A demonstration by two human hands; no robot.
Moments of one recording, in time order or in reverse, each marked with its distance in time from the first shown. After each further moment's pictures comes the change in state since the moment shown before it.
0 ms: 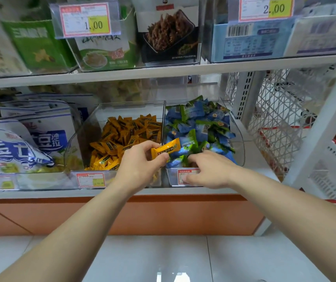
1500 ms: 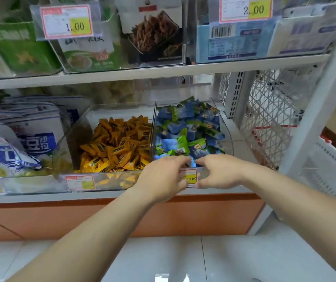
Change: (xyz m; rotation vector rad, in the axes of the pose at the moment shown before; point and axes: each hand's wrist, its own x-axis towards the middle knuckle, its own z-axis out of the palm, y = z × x) left_hand 0.006 0.014 0.065 0.592 -0.243 0.380; right_hand -0.019 0.034 -0.012 0.001 -0.150 0.053
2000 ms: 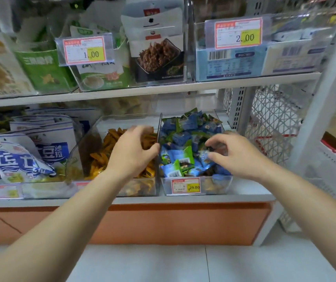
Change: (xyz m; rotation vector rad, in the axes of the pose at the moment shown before) left_hand 0.002 -0.044 -0.079 -0.158 0.352 -0.308; right_hand -0.029 0.013 -0.041 0.341 0.537 -0.088
